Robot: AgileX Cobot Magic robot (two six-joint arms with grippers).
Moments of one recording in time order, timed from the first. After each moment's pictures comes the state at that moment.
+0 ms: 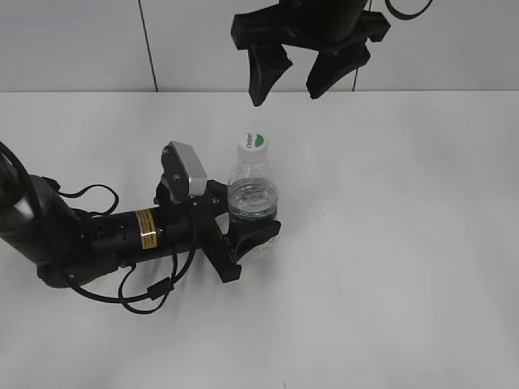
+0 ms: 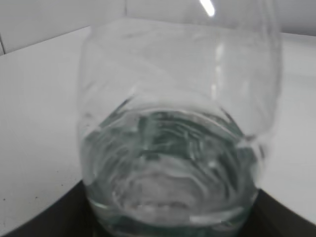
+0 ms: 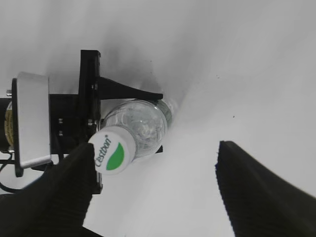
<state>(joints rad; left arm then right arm) -0.41 2.28 -0.85 0.82 -1.21 -0.20 0.62 1.95 -1.87 0.12 1.22 0.05</state>
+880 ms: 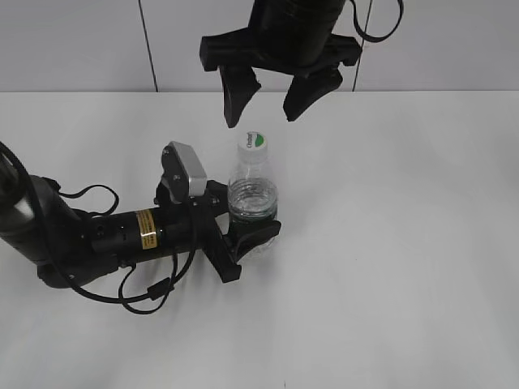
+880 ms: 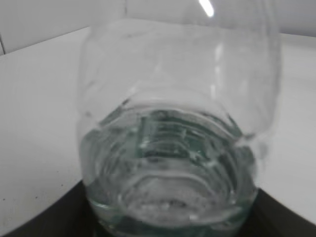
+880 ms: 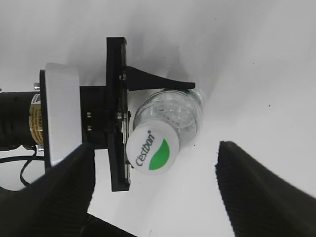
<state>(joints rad) -0.41 2.28 -0.85 0.82 -1.21 -0.20 0.68 1.98 -1.87 0.14 1.22 0.14</state>
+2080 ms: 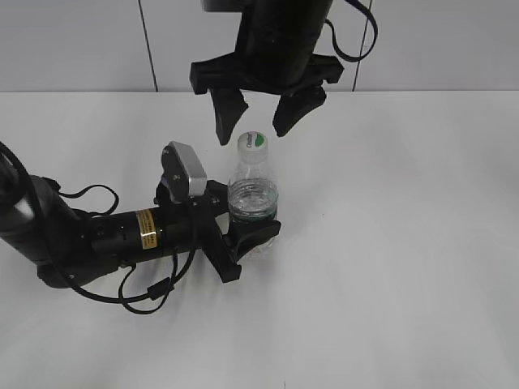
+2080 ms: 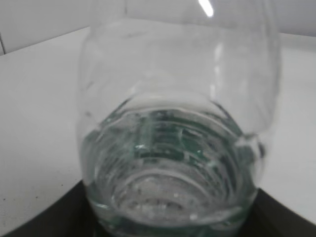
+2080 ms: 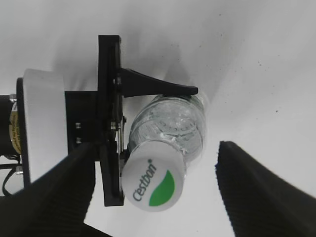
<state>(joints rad) -0.41 2.28 -0.85 0.82 -1.21 -0.20 0.69 2.06 -1.90 0.14 1.22 0.14</state>
